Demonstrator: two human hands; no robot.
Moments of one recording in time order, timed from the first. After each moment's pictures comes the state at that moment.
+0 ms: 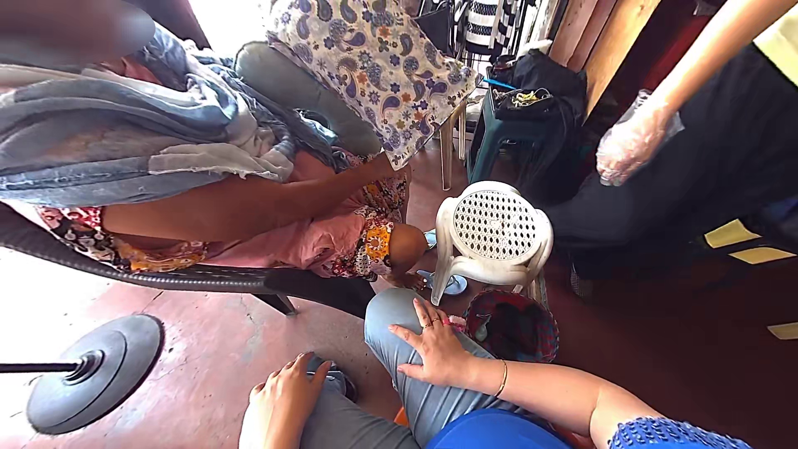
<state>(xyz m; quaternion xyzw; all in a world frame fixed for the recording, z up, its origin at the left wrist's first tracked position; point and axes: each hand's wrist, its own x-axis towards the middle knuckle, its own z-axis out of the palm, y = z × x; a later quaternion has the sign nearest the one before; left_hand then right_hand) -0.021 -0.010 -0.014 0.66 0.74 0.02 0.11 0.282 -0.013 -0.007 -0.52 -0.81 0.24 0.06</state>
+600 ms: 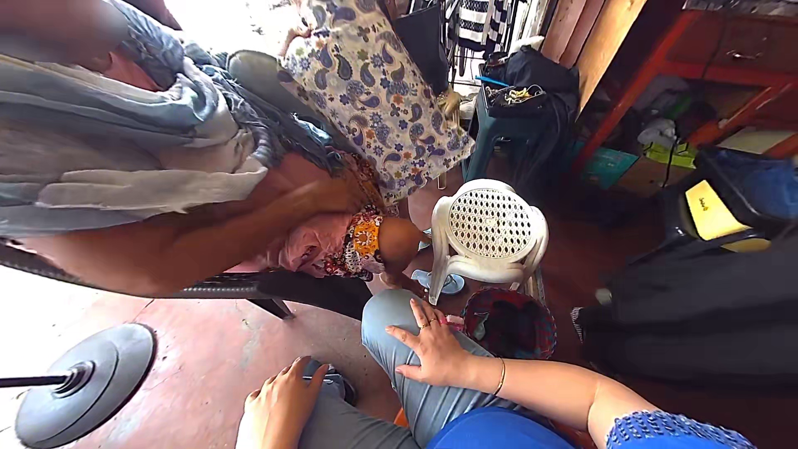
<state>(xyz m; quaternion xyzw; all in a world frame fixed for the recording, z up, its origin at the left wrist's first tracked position) -0.023 -0.009 -0.016 0.66 0.74 0.01 0.11 0.282 -0.012 -0.006 -0.52 -0.81 0.25 0.06</state>
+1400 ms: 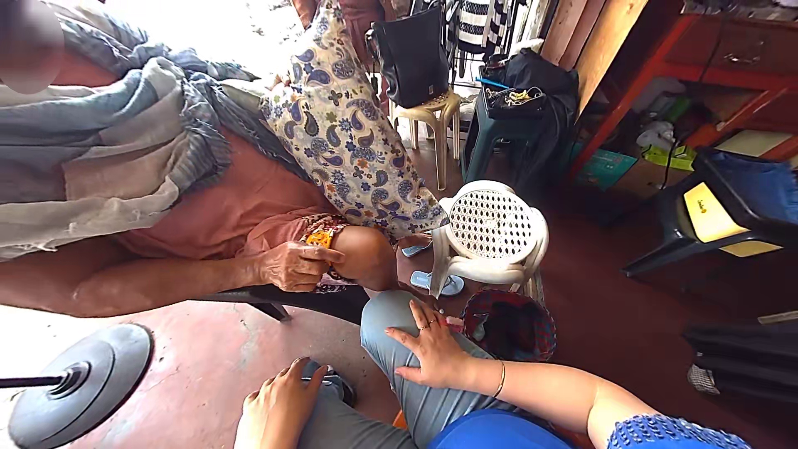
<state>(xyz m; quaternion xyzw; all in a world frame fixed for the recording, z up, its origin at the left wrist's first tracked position) -0.023 -0.012 -0.014 0.67 0.74 0.02 0.10 0.281 -0.013 -0.009 -0.52 -0.81 0.25 0.06</state>
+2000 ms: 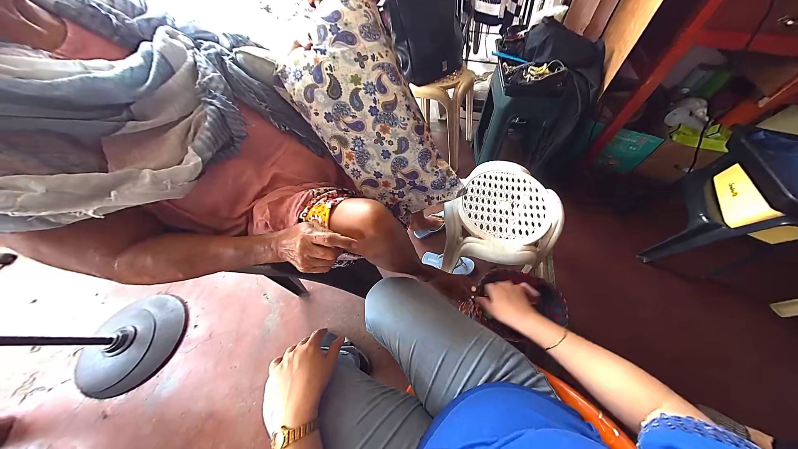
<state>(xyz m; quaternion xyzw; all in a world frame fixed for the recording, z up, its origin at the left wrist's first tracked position) -0.023 -0.017 -0.010 0.66 0.74 0.04 0.11 0.396 -0.007 -0.023 -0.74 -0.63 0.23 0.00</state>
